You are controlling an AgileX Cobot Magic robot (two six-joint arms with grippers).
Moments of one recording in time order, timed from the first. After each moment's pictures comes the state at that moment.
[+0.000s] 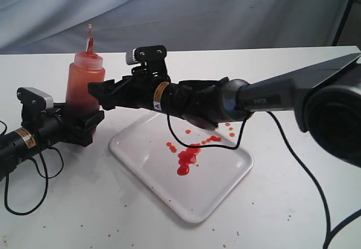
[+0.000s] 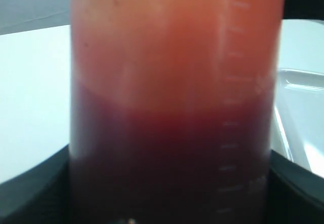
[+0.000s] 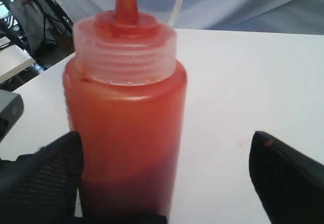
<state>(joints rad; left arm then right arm) 0.06 2.26 -0.75 0.69 -1.18 -0.20 0.65 2.35 -1.51 -0.61 -0.62 0.83</state>
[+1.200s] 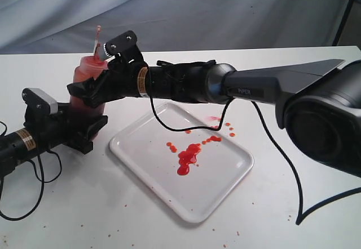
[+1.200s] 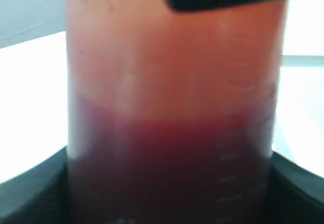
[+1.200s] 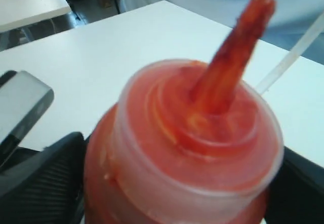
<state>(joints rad) 0.06 2.26 -0.75 0.76 -1.19 -0.11 0.65 2.44 -1.80 -1.12 -0.58 1.08</state>
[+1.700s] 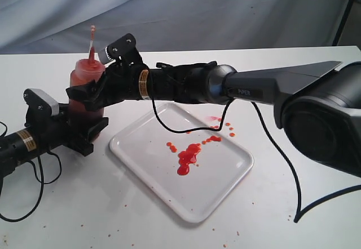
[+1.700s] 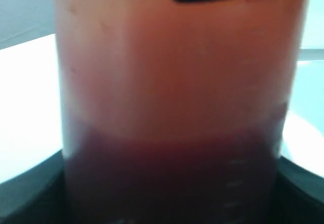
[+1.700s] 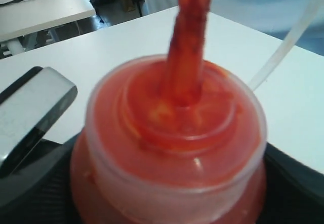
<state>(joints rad) 0.06 2.26 -0.75 0.78 -1.19 -0.09 0.64 2.47 -1.81 -1.20 -0.66 1.12</state>
